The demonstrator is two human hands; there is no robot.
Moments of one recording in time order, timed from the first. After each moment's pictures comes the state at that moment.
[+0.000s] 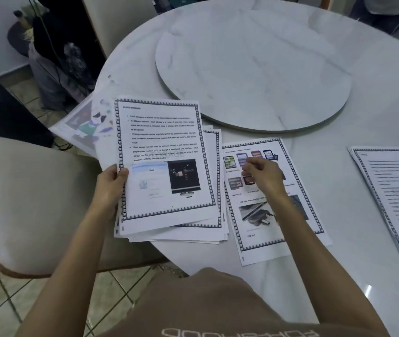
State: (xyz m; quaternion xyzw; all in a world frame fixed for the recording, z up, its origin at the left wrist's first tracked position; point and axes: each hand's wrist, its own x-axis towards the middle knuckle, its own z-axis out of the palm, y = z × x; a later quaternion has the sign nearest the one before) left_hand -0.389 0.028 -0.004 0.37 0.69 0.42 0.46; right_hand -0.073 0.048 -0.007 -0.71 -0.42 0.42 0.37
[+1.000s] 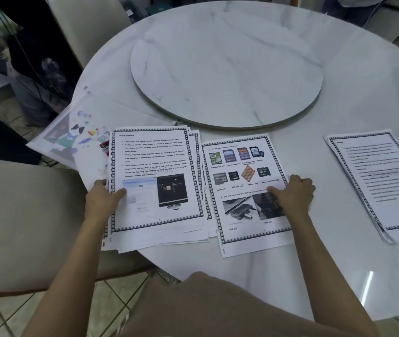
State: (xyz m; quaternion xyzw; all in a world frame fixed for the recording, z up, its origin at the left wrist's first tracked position) left_hand -0.371 0.033 -0.014 0.45 0.82 0.18 0.32; right_hand 0.008 -0.001 -0.022 -0.90 -0.39 0.17 0.12
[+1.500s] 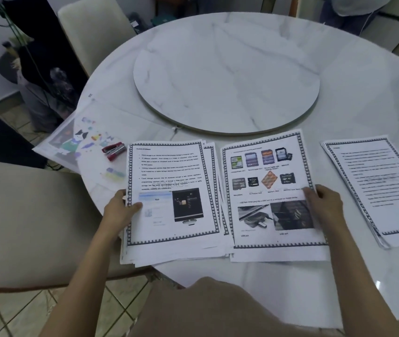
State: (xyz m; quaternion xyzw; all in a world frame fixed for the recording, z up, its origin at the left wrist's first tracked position) left_hand -0.341 0.004 -0.008 0.48 0.76 0.19 0.40; right_hand 0.070 -0.038 -0.002 -0.83 -0.37 0.26 0.33
